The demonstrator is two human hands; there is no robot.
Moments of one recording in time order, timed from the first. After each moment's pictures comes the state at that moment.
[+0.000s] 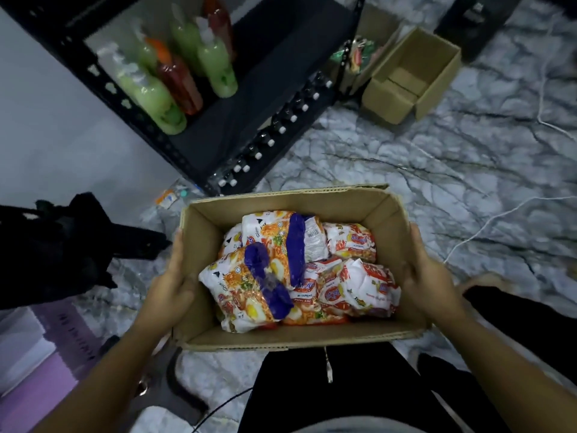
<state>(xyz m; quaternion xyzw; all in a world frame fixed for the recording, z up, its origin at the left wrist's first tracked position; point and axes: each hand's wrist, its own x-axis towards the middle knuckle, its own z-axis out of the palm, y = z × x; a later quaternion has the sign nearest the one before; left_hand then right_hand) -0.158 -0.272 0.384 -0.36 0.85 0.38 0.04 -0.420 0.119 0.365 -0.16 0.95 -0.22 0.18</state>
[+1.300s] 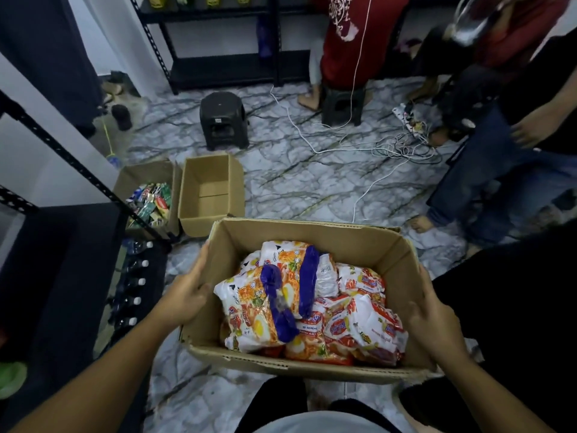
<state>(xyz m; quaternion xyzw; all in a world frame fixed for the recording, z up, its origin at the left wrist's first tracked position) -0.739 -0.078 0.451 0.11 0.91 0.34 0.22 -0.560 0.366 0.434 0.29 0.92 -0.27 0.02</state>
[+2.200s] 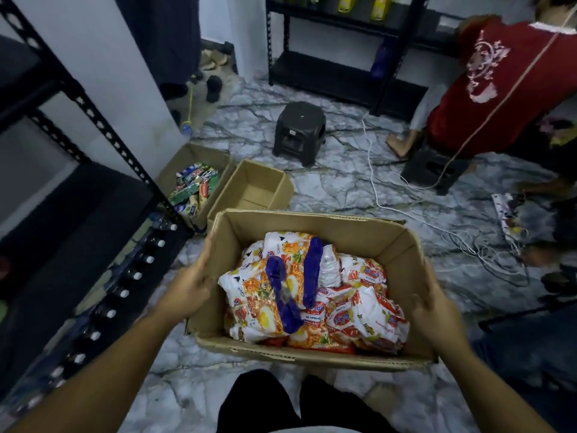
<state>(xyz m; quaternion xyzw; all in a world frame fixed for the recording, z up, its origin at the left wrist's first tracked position) -0.907 -0.003 0.442 -0.09 0.90 0.41 0.10 -0.961 0.470 0.451 0.09 0.96 -0.25 0.09</state>
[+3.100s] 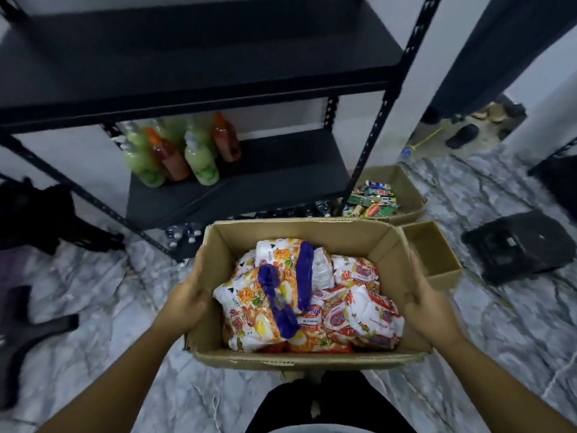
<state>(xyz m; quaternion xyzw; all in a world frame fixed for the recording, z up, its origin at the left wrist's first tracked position) -0.679 -0.074 0.430 -0.52 0.75 0.38 -0.11 -1.129 0.113 0.428 -0.45 0.85 -0.17 0.19</state>
